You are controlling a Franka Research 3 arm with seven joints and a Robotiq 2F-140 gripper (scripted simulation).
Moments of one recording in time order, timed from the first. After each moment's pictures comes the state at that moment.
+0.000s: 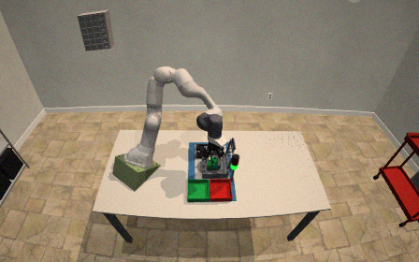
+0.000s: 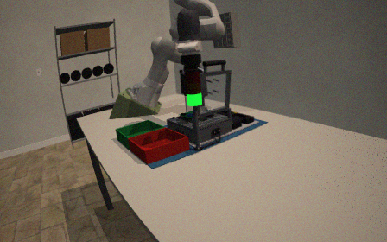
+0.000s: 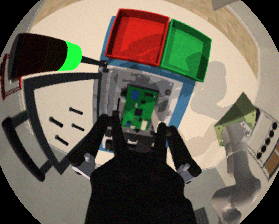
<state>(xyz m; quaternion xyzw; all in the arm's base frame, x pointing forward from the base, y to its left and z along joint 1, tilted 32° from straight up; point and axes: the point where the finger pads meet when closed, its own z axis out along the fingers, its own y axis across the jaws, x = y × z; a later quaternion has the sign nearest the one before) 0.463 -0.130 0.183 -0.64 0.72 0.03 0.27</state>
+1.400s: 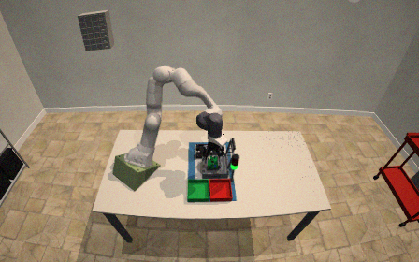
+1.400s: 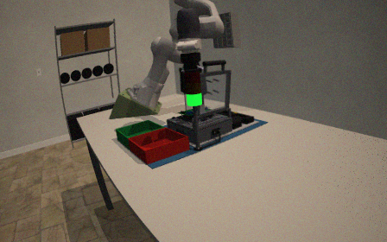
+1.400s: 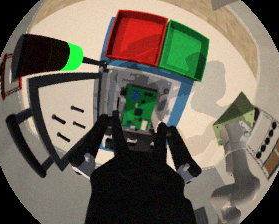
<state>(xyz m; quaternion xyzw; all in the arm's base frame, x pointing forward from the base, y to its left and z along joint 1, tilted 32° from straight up) 0.458 -0.133 0.189 -0.64 0.72 0.03 0.27</state>
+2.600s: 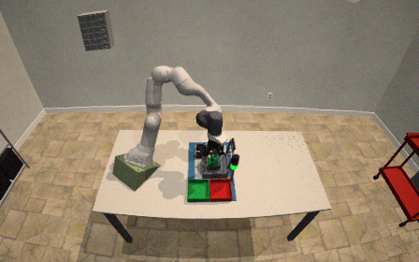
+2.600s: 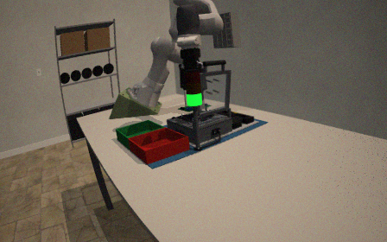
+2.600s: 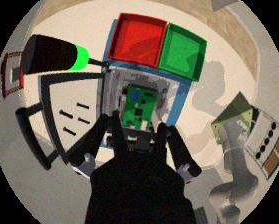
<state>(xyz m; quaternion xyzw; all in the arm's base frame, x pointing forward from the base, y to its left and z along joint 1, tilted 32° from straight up) 0.453 -0.140 0.203 -0.64 0.71 0.03 0.27</state>
